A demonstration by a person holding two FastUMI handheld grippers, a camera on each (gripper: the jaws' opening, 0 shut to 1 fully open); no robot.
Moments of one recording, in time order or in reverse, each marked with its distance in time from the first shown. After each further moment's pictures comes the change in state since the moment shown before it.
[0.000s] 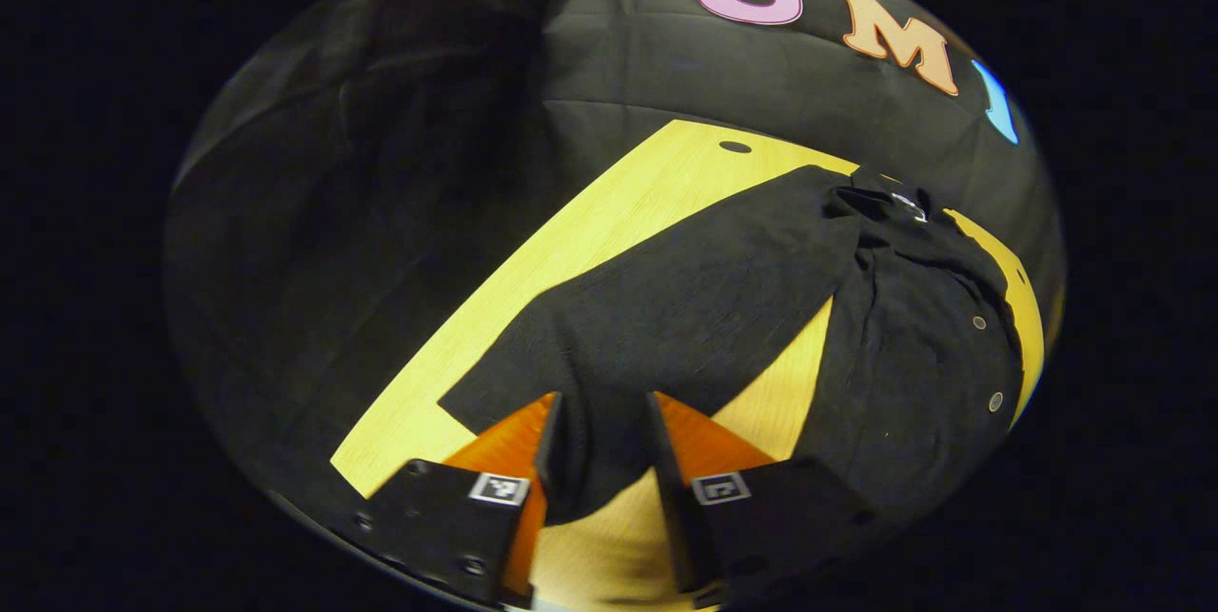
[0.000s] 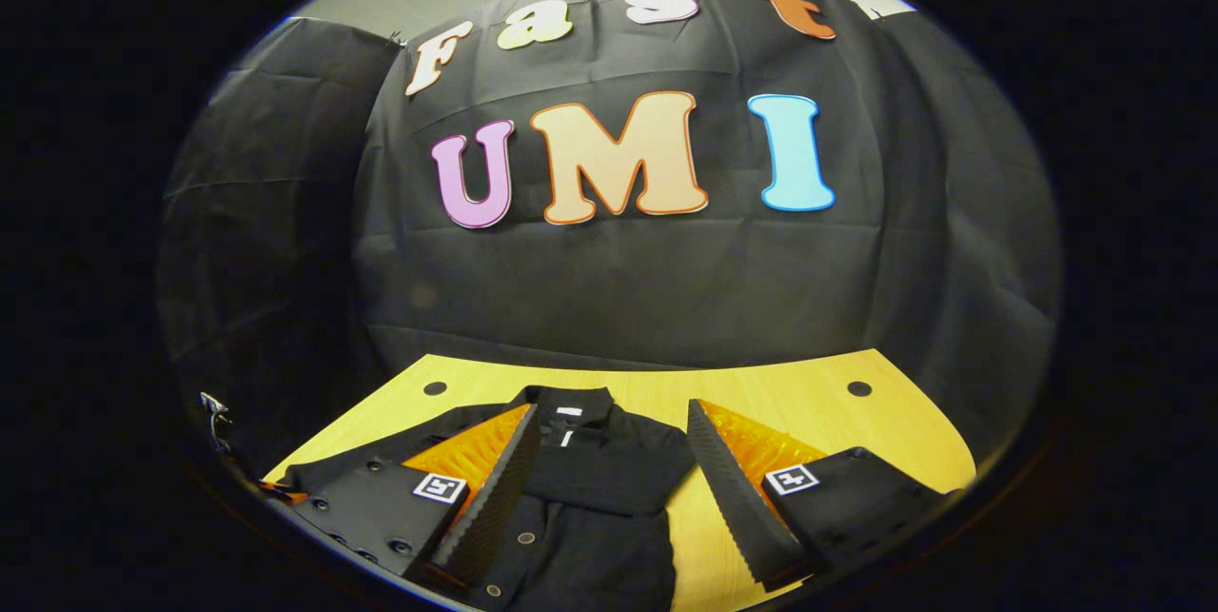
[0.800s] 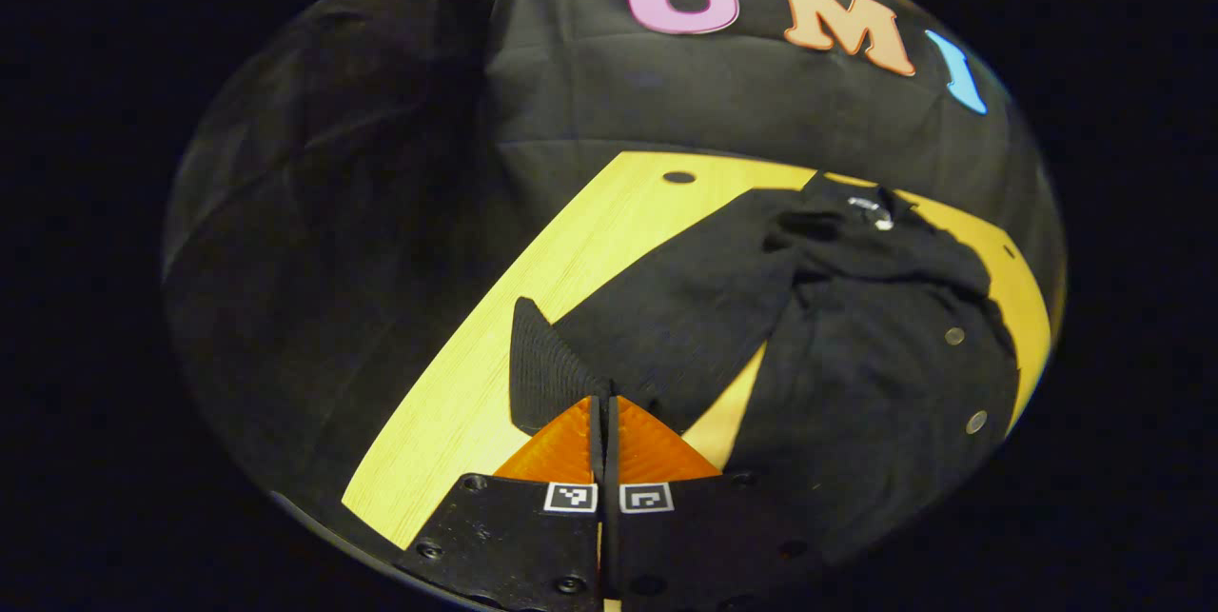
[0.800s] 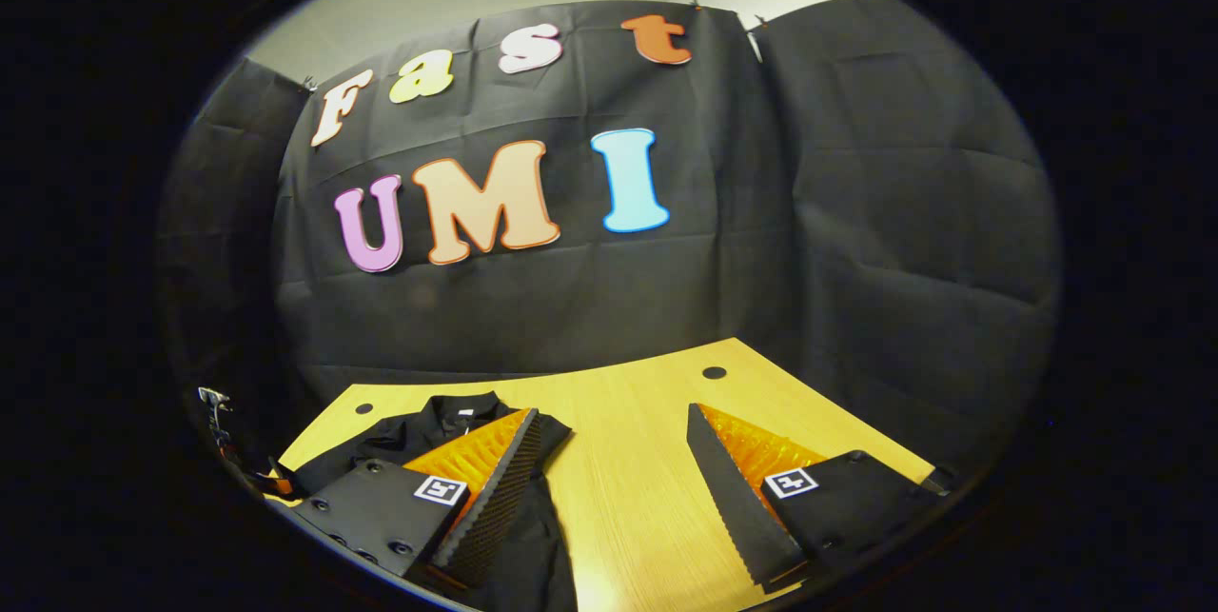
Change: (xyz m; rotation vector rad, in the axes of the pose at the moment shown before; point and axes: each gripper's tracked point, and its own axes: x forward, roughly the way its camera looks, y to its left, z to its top) left arm -0.016 -0.074 0.079 0.130 -0.107 -0.098; right arm -0.145 -0.128 -0.026 0.178 -0.074 -0.286
